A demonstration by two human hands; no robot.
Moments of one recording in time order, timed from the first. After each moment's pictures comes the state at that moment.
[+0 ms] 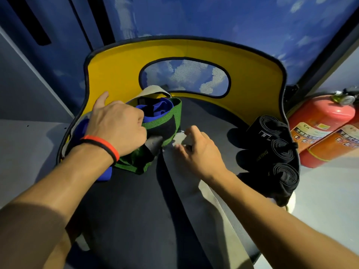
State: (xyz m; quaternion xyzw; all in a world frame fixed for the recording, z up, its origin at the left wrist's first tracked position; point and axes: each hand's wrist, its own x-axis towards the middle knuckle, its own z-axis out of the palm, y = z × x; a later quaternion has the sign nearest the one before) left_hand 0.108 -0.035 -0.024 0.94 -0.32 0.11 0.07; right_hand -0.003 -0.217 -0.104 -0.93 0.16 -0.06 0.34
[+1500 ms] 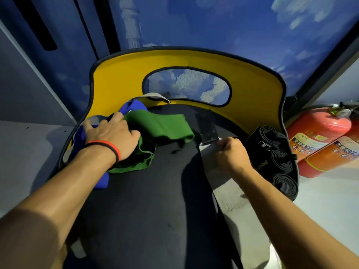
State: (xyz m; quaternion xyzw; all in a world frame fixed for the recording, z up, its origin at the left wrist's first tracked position) left_hand 0.140 -0.027 -0.056 0.99 -0.15 -0.07 -0.03; right_hand -0.009 -0.280 -0.101 -0.87 0.36 -0.04 0.33
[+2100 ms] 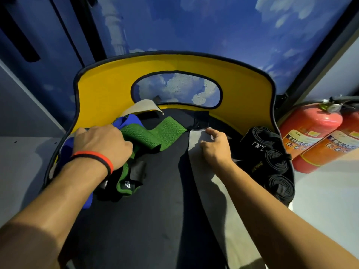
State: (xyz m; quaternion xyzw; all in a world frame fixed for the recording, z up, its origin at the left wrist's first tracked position) left_hand 0.128 -0.042 -0.029 0.98 -0.16 0.00 -0.08; right_hand 0.035 -0.286 -0.127 -0.78 0.37 -0.12 0.49
